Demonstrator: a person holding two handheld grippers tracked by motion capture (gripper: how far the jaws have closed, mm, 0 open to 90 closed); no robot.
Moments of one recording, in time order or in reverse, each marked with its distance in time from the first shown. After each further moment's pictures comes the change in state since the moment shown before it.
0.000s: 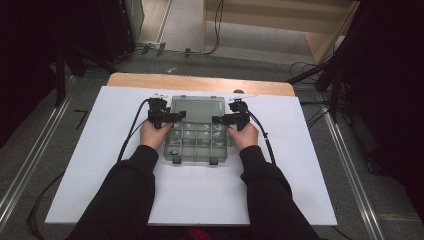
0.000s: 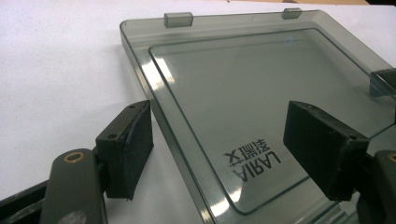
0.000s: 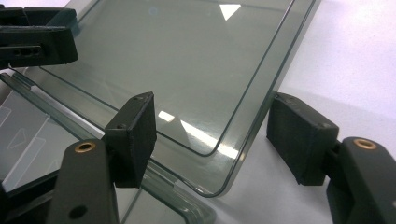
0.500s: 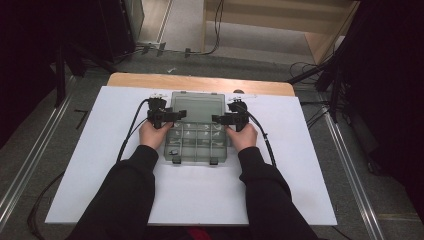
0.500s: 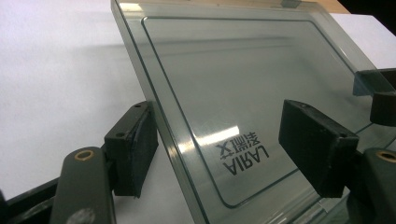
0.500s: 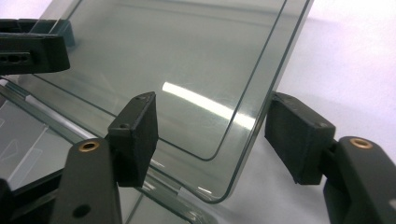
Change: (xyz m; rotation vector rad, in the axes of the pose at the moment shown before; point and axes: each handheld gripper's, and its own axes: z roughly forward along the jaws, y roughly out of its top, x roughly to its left) left arm 0.001 0.002 -0.004 -0.017 -0.042 -0.006; right arm 0.008 -0.002 -0.002 -0.054 -0.053 -0.004
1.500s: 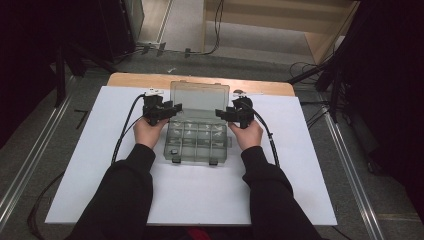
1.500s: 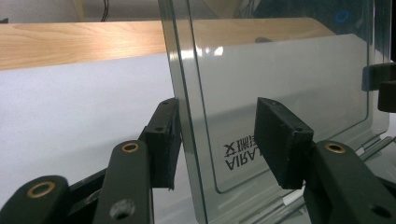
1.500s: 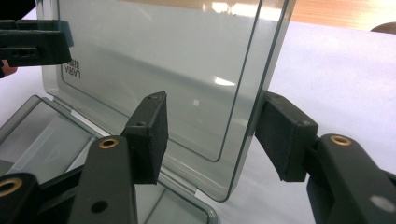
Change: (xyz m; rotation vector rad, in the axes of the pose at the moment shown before) left arm -0.012 0.012 -0.029 -0.095 0.015 0.090; right arm 0.006 0.008 -0.032 -0.085 0.011 -0.050
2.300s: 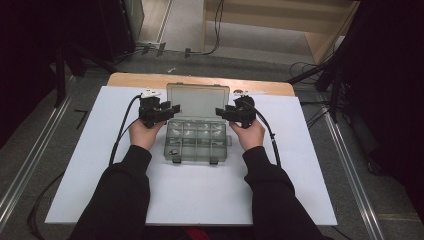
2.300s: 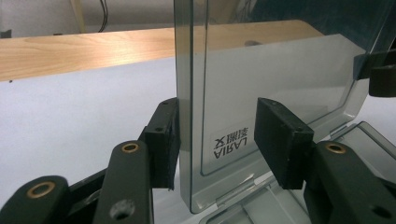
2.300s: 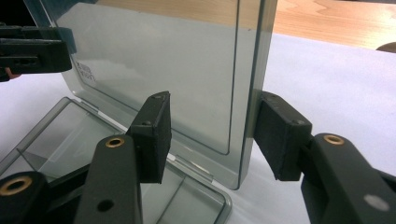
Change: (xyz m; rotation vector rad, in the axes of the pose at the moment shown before) left arm -0.010 0.001 -0.024 -0.012 0.003 0.045; right arm 0.006 0.004 -0.015 -0.032 0.044 -0.035
